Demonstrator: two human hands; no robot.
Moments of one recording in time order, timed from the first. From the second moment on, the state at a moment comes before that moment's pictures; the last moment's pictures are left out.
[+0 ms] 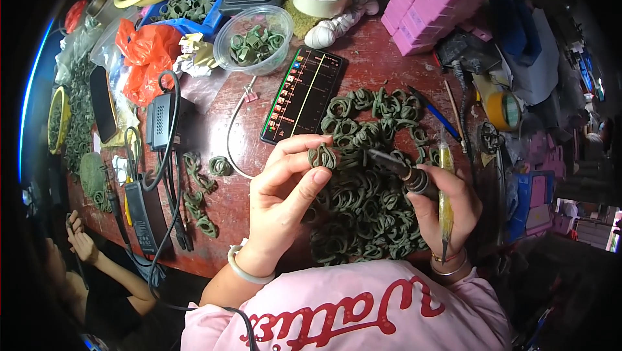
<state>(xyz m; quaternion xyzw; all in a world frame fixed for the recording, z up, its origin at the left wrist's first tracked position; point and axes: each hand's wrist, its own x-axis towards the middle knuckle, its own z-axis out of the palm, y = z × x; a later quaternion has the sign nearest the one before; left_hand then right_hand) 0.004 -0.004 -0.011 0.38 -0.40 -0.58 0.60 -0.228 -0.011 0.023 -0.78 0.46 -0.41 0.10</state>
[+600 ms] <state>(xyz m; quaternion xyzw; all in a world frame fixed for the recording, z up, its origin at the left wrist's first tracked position) 0.003 -0.002 -0.013 0.44 -0.51 -0.44 0.60 -0.223 -0.009 0.028 -0.82 0.44 -0.36 0.10</state>
